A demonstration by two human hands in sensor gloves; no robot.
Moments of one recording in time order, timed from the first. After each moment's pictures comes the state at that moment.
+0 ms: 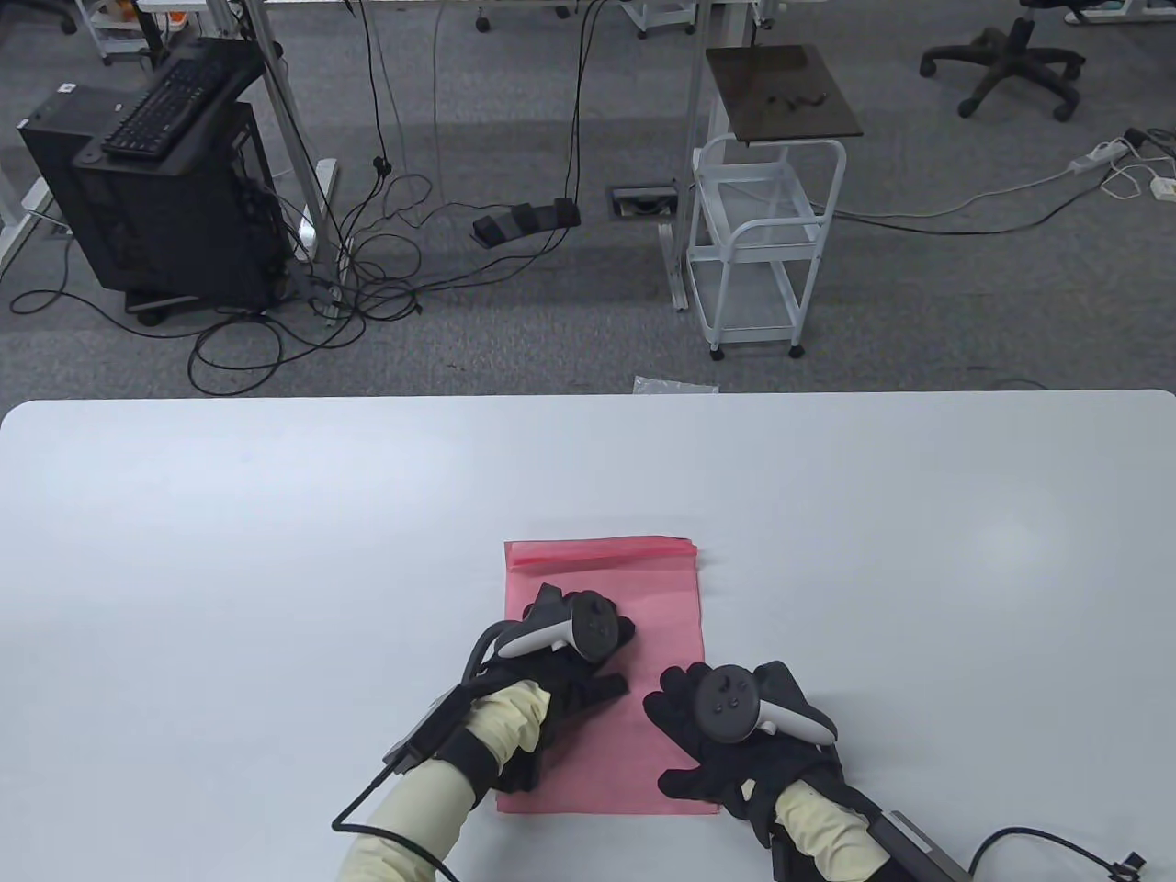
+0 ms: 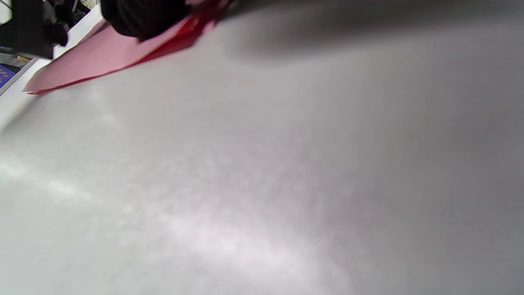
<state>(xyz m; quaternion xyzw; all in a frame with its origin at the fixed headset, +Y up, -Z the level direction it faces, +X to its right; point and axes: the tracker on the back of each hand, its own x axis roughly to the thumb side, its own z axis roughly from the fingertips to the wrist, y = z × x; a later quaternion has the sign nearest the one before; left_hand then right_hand) -0.068 -0.797 -0.398 -0.35 -0.18 0.04 0.92 0.138 -0.806 -0.301 0.19 0.35 0.91 0.15</state>
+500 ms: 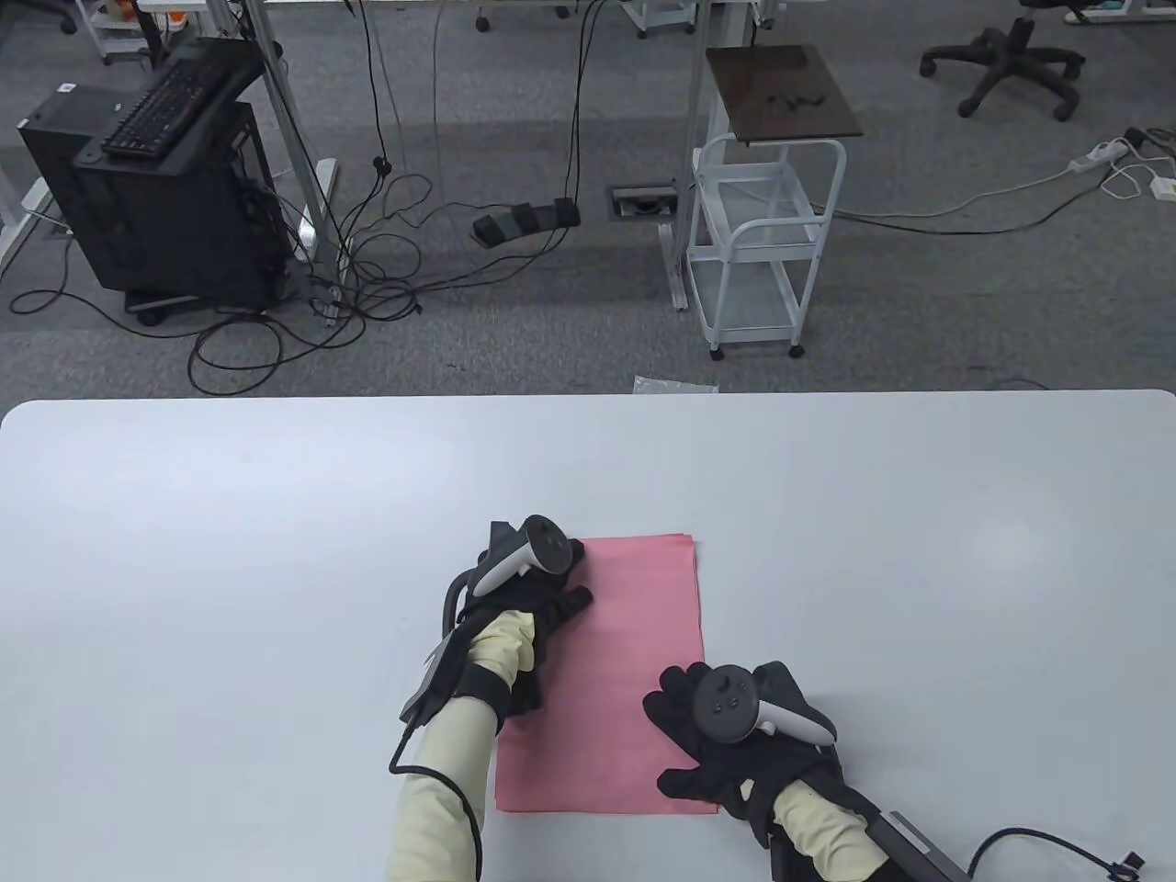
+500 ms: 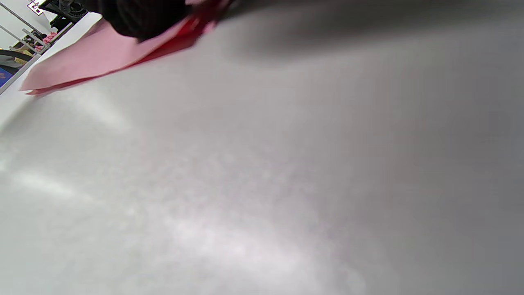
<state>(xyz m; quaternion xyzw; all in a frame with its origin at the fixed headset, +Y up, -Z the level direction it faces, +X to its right) -0.105 -0.796 -0.459 -0.34 -0.03 0.12 0.93 0.138 -0.806 -0.301 0.19 0.34 0.91 0.15</state>
